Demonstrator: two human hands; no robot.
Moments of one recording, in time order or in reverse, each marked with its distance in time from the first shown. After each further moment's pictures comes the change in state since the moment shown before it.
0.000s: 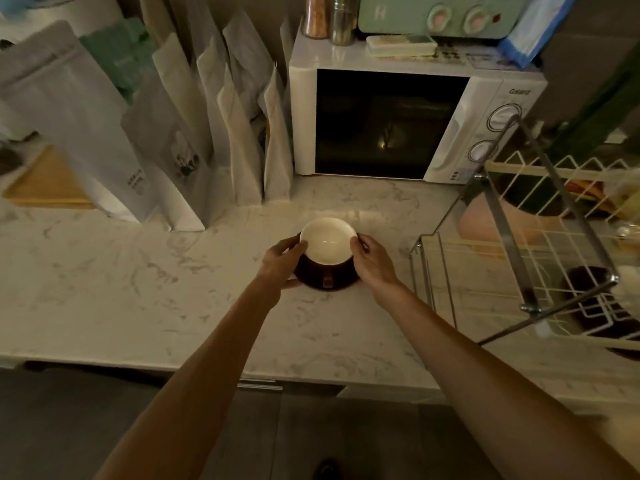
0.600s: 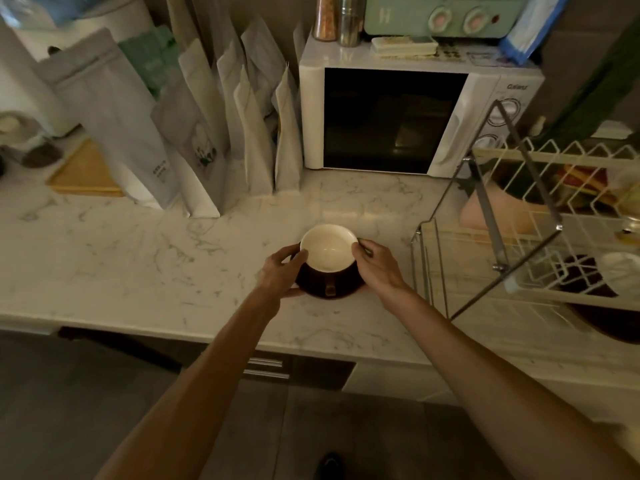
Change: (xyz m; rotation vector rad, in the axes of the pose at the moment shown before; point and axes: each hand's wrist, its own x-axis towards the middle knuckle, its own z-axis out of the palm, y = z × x) left_hand -0.059 -0.027 -0.006 0.028 0.041 0.055; right_hand -0.045 0.013 -0.013 -0.025 -0.062 -0.065
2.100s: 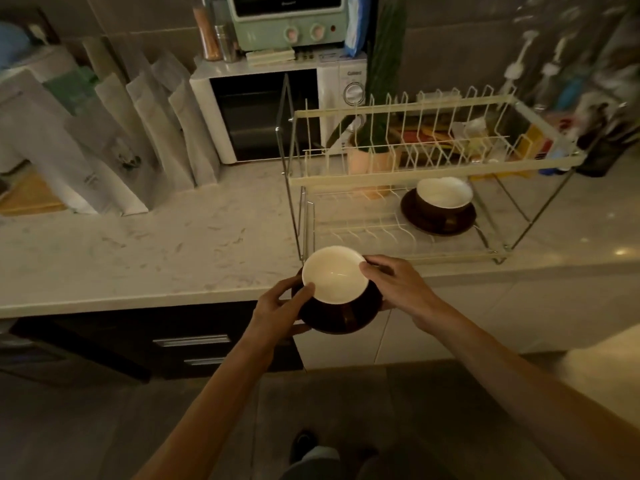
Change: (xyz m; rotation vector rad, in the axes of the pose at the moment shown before) left_hand -0.235 -0.079 0.155 0.106 -0.176 0.108; right_hand -0.206 0.131 -0.206 0.166 -0.059 -0.018
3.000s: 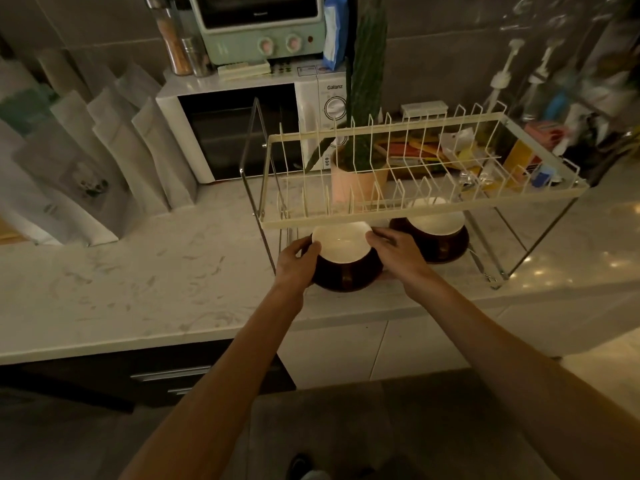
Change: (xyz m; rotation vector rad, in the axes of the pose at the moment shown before) left_hand 0.115 0.077 0.066 -0.060 0.144 0.013; right_hand 0.111 -0.014 -0.044 0.106 0.227 0.034
